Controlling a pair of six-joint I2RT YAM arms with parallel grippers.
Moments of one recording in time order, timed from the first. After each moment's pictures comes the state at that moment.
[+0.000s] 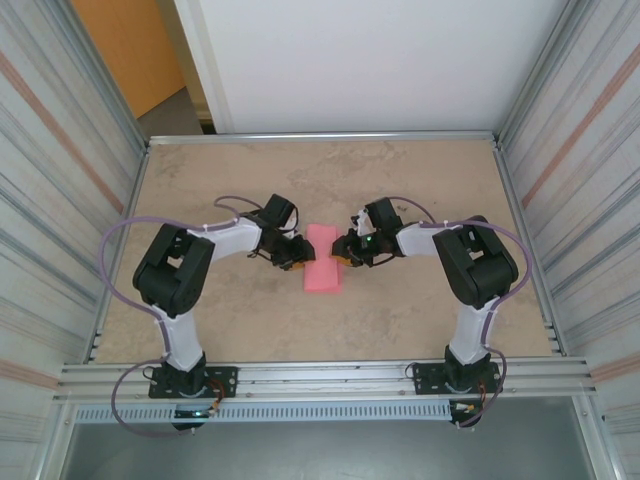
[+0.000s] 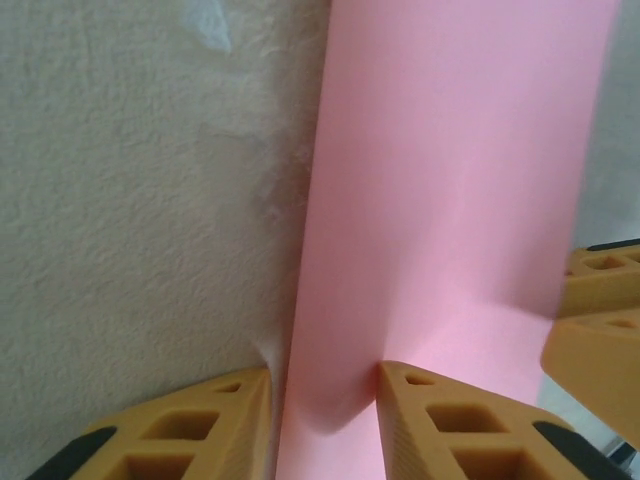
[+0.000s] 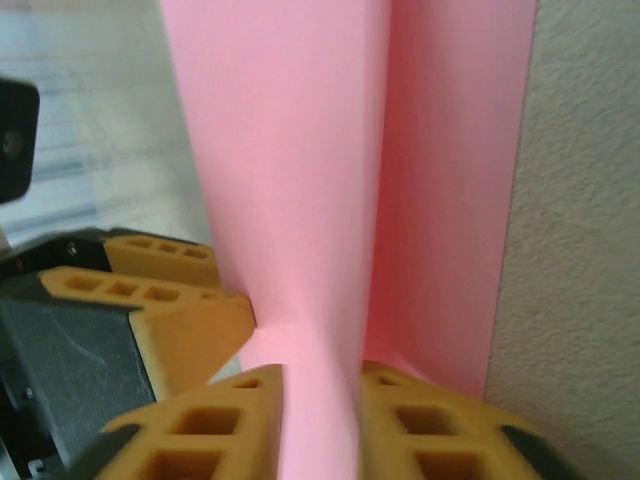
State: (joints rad) left arm -0.53 1.87 1.10 -0.42 0.43 -0.71; right arm 0.46 1.88 0.94 -0.02 -0.71 0.82
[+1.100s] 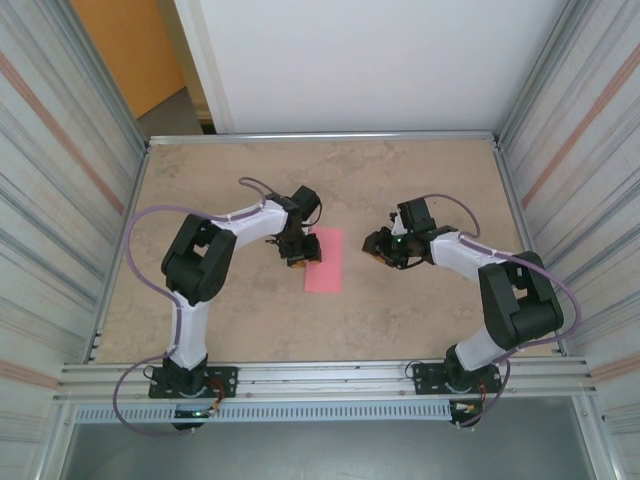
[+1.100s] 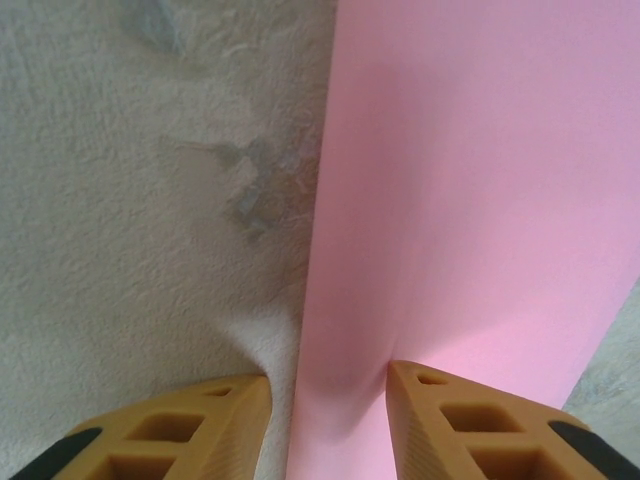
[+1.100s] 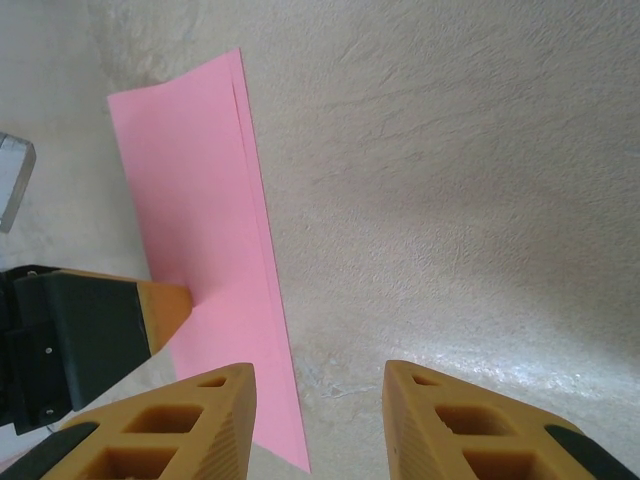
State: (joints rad) left arm -0.62 2.08 1.43 -0.82 0.24 -0.65; right arm 0.34 1.54 0.80 -0.25 -0.45 0.76
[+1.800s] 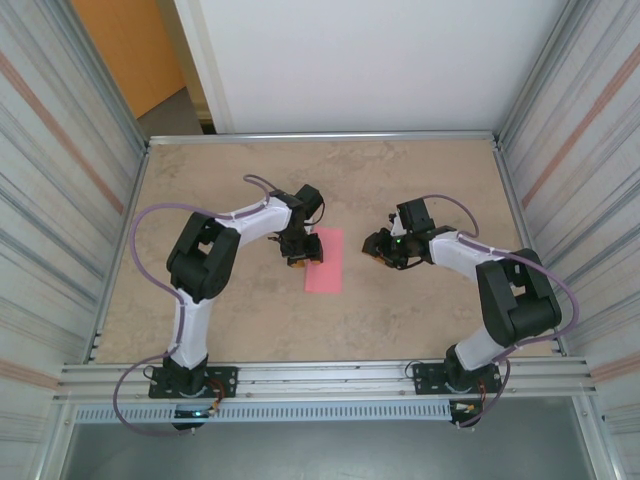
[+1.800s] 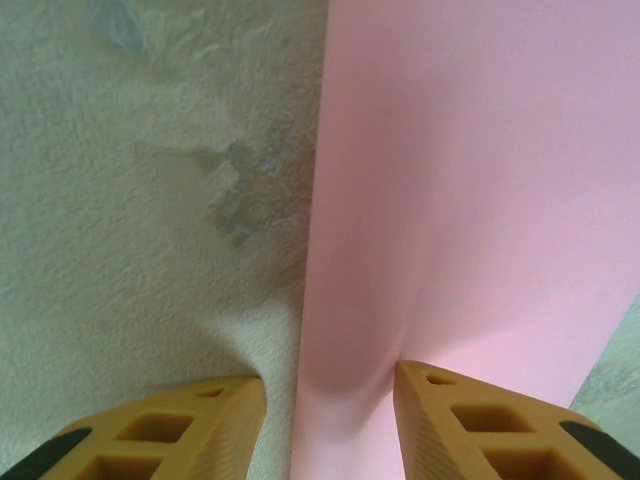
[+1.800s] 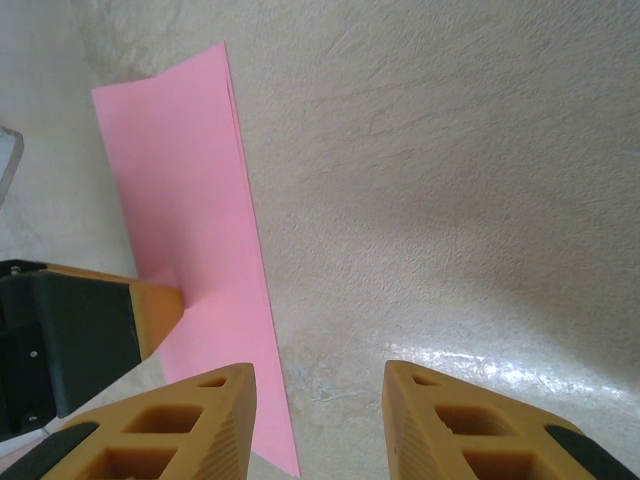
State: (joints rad) left arm -0.62 2.11 1.48 -0.89 0.24 -0.62; right arm 0.34 1.57 0.80 -0.24 -0.45 0.75
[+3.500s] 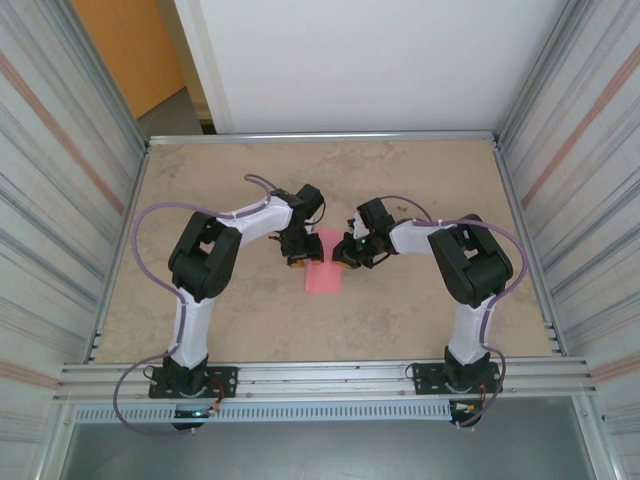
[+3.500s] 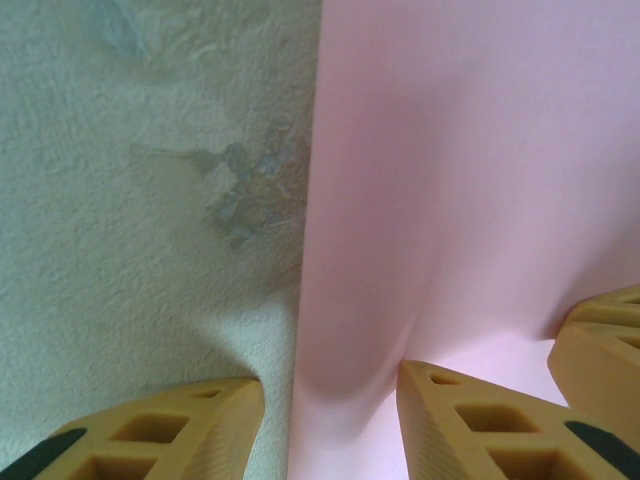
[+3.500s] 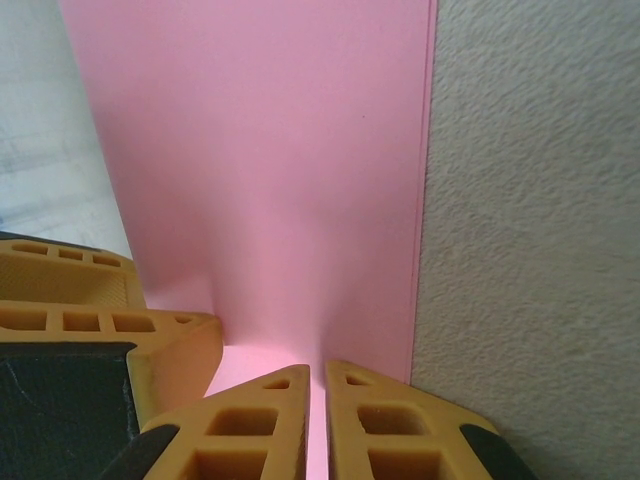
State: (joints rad) left arm -0.63 2.13 1.49 -0.90 0.24 -0.62; right arm 0.50 1.91 1.00 -0.16 -0.58 0.75
